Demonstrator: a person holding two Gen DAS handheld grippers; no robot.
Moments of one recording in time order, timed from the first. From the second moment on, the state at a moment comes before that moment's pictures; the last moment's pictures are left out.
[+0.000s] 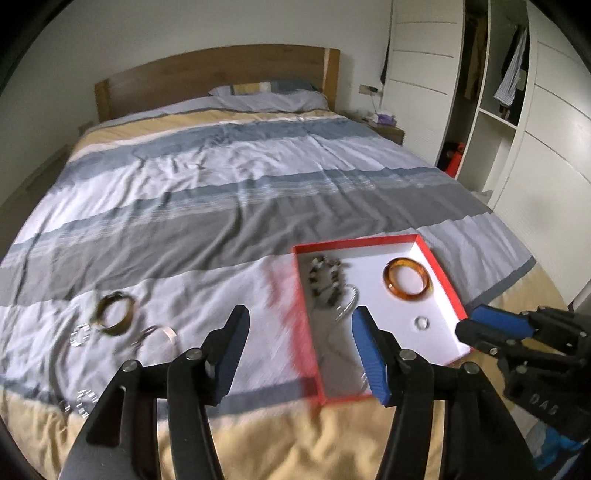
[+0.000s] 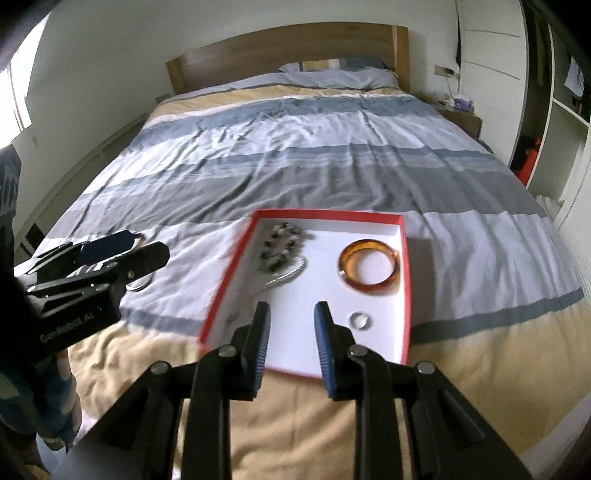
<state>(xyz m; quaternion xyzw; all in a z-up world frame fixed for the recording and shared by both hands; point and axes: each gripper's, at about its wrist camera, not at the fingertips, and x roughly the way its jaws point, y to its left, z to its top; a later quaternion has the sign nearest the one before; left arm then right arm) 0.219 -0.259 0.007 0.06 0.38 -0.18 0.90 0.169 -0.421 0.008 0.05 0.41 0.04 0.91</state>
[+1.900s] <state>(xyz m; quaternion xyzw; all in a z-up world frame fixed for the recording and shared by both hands) 0.224 0.078 -0.113 -0.04 0.47 -0.02 0.88 0.202 -0.203 -0.085 0.08 0.47 0.20 0.86</state>
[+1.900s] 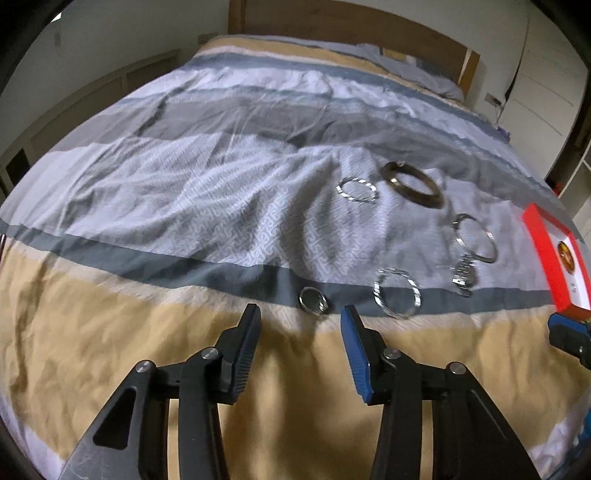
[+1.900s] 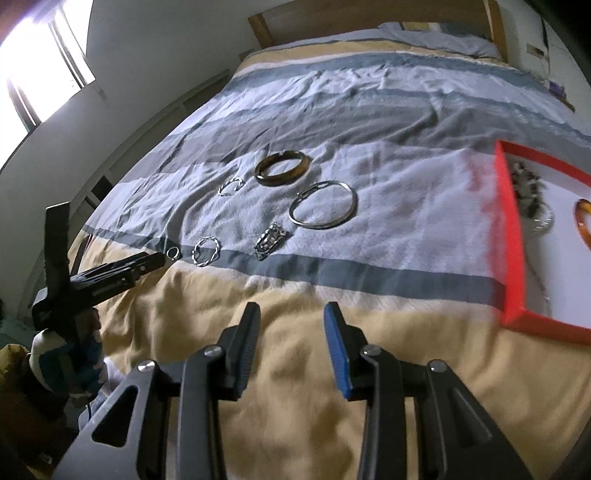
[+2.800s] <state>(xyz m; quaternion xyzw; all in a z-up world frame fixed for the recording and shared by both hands) 0.237 0.086 -0.127 -0.06 0.45 -0.04 0.89 0.288 -0.152 -0.134 0.13 0.48 0.23 0.83</state>
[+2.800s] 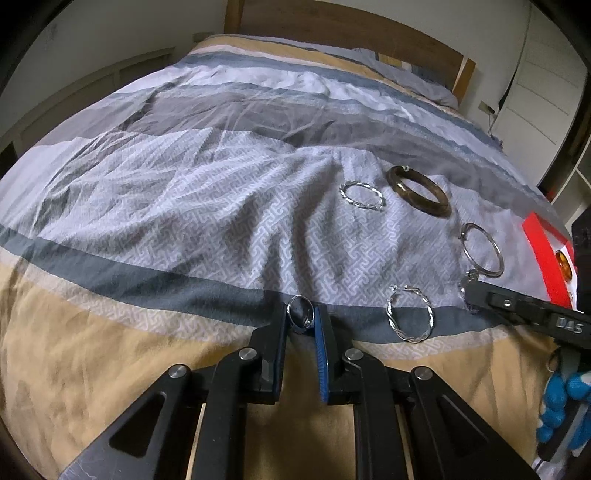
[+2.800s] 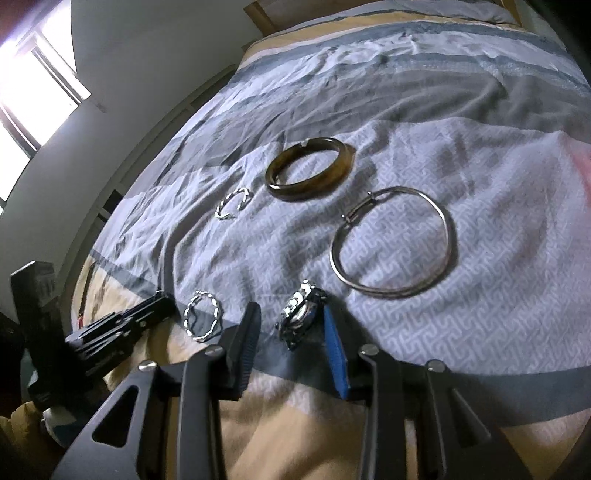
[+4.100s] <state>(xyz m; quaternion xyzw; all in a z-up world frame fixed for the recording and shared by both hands) 0.127 -0.014 -0.021 -0.02 0.41 -0.11 0.90 0.106 -0.278 -0.017 0.17 0.37 0.15 0.90</state>
